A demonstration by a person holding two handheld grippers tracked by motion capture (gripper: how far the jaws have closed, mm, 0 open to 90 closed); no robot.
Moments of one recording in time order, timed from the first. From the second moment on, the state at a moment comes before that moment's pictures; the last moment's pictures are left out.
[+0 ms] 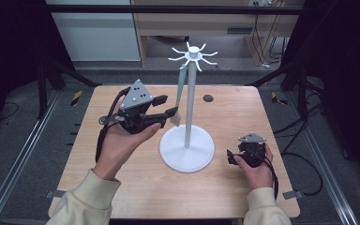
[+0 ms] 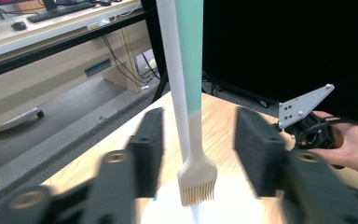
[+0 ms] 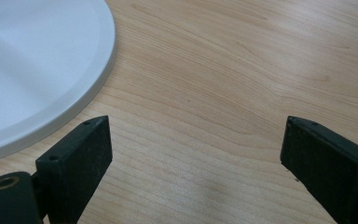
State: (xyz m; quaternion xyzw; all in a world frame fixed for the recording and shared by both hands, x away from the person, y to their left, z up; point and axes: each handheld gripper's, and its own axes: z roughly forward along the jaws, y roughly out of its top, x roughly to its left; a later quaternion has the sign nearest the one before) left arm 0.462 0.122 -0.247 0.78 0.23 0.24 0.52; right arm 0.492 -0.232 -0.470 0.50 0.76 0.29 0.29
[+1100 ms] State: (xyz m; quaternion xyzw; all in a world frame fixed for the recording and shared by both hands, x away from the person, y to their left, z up) left arm 0.461 0.192 -0.321 0.80 0.28 0.28 0.44; right arm 0.490 -0.231 -0.470 0.51 0.76 0.29 0.29
